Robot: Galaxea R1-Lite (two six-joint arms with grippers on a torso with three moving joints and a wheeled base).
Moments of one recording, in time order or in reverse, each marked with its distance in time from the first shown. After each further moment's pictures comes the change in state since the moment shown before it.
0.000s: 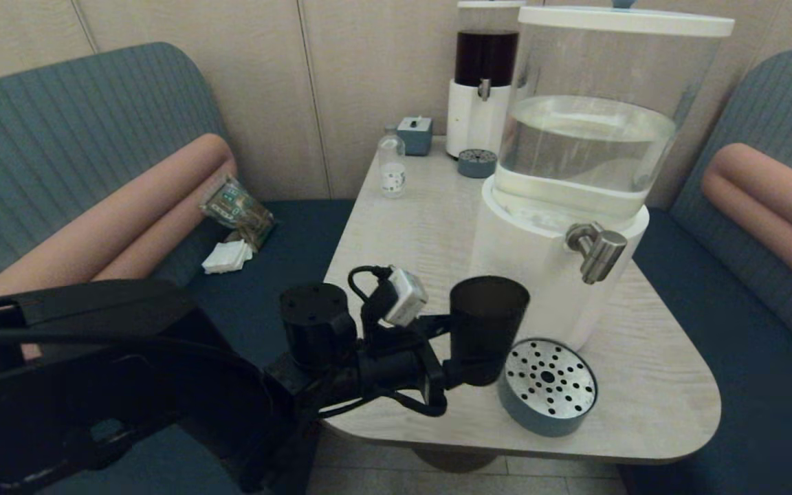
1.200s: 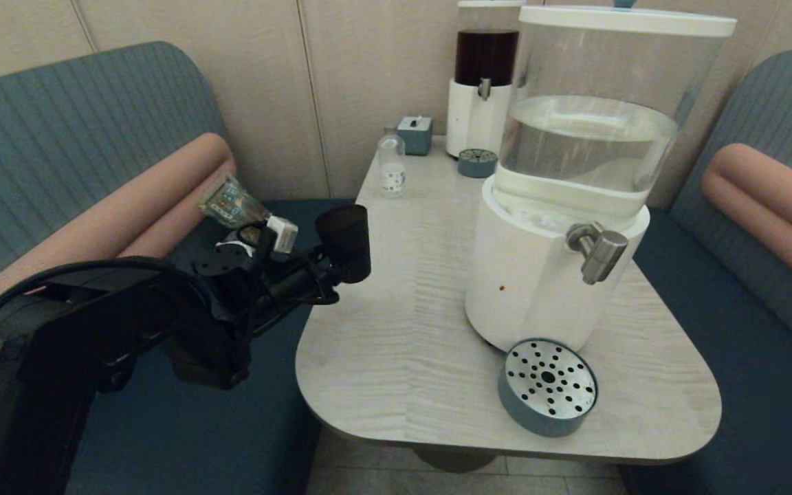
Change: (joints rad) left arm 0.458 0.268 -0.338 -0.112 0.000 -0.114; right arm 0.000 0.000 0.000 -0.001 0.000 -0.001
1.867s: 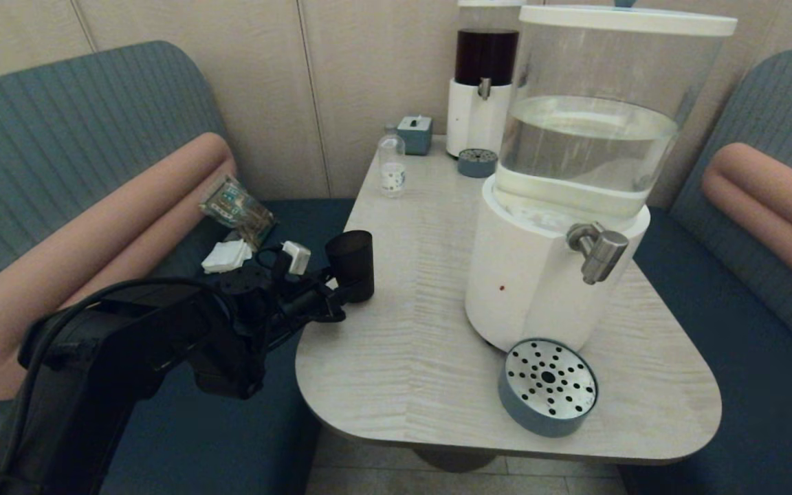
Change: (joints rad) left arm 0.000 0.136 -0.077 0.000 0.001 0.006; right arm 0.000 0.000 0.000 0.000 0.000 0.001
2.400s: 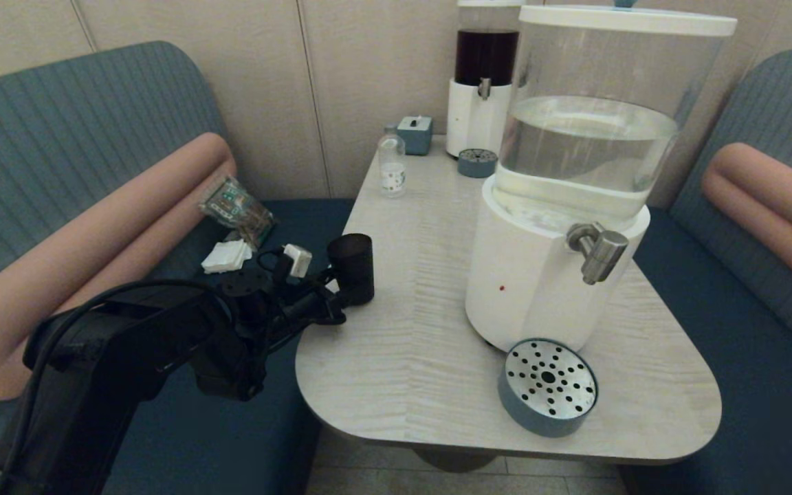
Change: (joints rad) left arm -0.001 0.011 0.000 0.000 0.000 0.002; right arm 0.000 0.000 0.000 0.000 0.000 -0.002
